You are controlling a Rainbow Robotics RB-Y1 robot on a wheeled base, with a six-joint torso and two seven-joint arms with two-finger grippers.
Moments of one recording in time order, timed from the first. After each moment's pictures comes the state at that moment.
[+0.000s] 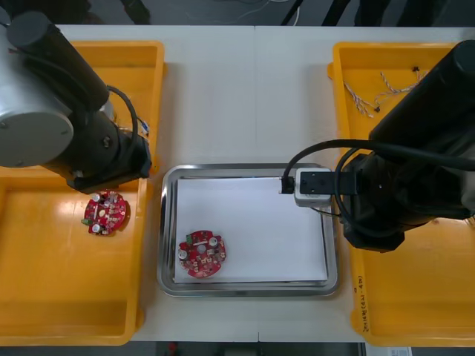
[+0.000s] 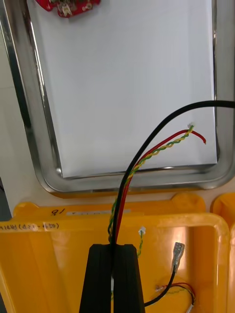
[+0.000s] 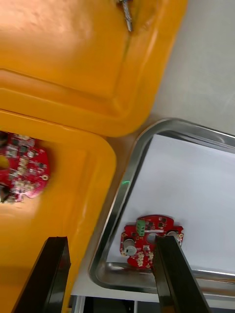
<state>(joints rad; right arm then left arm) -0.84 -1.02 0.63 -2.39 -1.19 1.74 1.68 -0.64 0.83 -0.36 -2.16 0.91 1.81 -0.33</state>
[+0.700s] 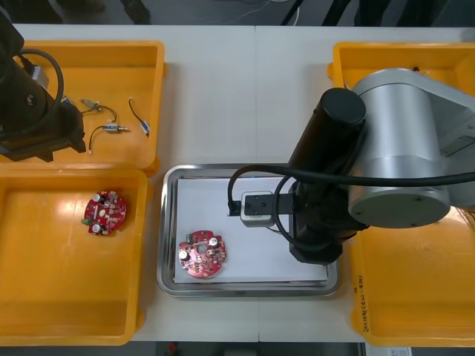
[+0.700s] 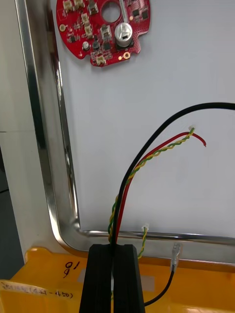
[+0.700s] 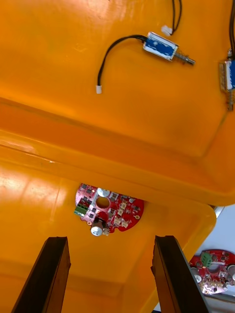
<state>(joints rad) -0.90 -0.78 0.83 -2.22 -1.07 1.75 1.67 -0.64 0.91 -0.15 -1.89 0.94 1.89 -0.66</state>
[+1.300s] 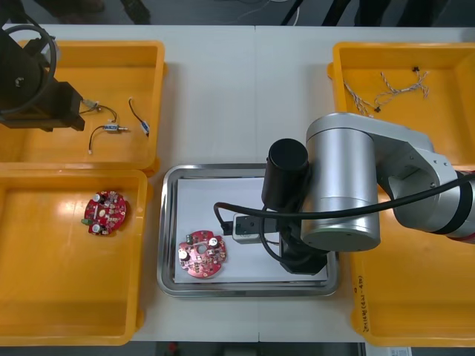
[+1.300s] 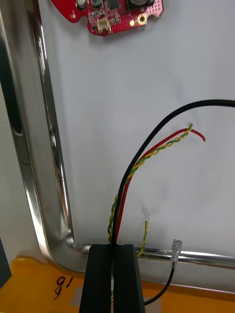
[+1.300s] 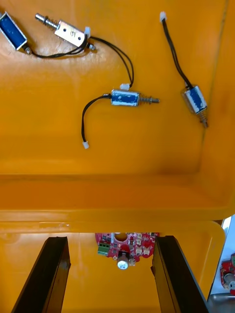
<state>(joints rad) -0.90 -0.69 0.99 -2.11 -0.91 1.75 1.67 -0.72 0.91 -0.15 -1.76 0.92 1.79 -1.04</state>
